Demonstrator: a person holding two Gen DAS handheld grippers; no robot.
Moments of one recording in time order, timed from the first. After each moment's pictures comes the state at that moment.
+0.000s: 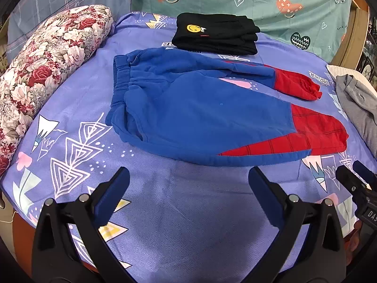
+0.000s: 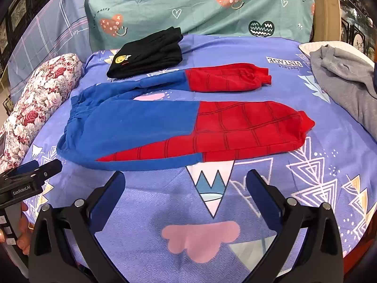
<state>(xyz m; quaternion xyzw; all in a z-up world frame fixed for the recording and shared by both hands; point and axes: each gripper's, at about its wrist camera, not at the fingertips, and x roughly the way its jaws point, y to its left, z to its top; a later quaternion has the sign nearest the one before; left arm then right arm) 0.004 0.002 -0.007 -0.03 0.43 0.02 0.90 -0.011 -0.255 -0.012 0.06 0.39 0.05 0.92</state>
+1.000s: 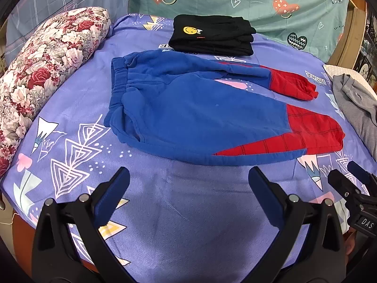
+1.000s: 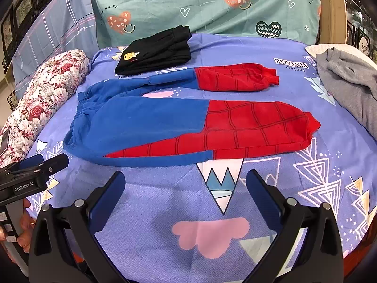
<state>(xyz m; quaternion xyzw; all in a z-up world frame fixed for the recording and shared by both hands) -0.001 -0.004 0.001 -0.03 0.43 0.01 0.90 -0.015 -0.245 -0.008 0.06 0.39 0.06 0.92</state>
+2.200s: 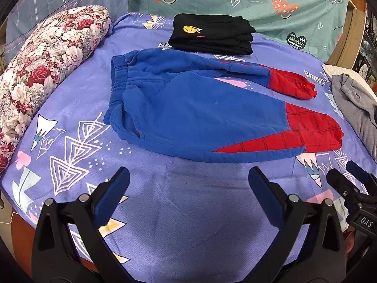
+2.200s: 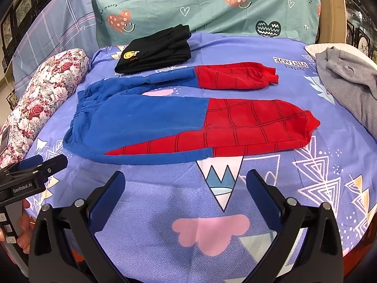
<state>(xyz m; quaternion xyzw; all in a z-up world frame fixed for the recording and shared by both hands) -0.005 -0.002 -0.002 -0.03 0.43 0.01 0.90 -0.017 -0.245 -0.010 0.05 0.39 0.06 0.92</state>
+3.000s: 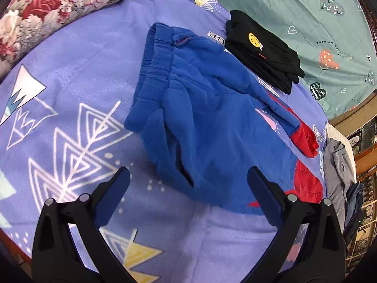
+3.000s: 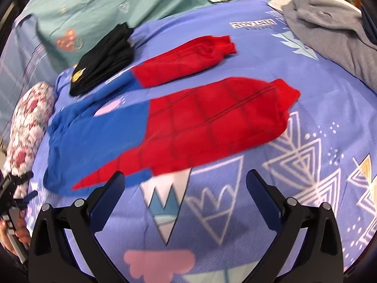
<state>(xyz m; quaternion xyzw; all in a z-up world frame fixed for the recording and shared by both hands) 0.083 0.133 -0.032 -0.25 0.48 0.00 0.84 0.037 -0.337 -0.039 0.18 0.44 -0.01 0.88</state>
